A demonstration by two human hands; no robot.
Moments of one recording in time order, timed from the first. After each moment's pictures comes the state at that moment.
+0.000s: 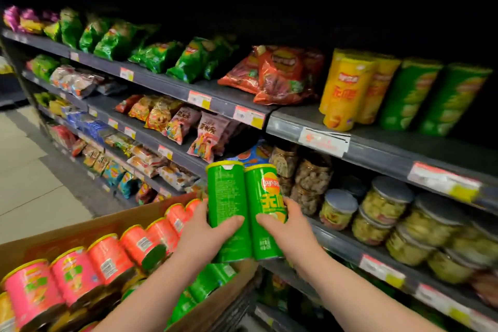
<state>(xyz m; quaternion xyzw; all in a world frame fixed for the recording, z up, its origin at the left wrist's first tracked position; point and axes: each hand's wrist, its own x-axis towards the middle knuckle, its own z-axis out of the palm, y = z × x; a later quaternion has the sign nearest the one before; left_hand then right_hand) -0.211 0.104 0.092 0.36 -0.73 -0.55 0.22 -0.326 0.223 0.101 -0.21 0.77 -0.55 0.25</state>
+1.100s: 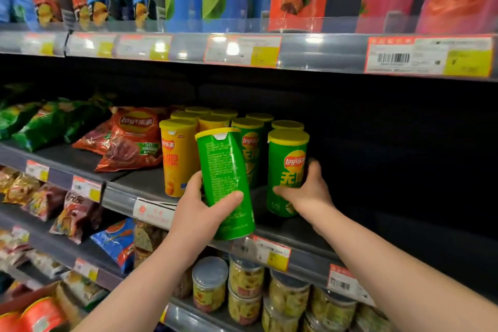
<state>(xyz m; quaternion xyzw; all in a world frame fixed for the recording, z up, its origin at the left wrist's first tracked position) -0.482 0.289 0.214 0.14 -0.71 -0.62 0.30 -0.629 0.425 0.220 -0.17 0.83 -0.53 -0.01</state>
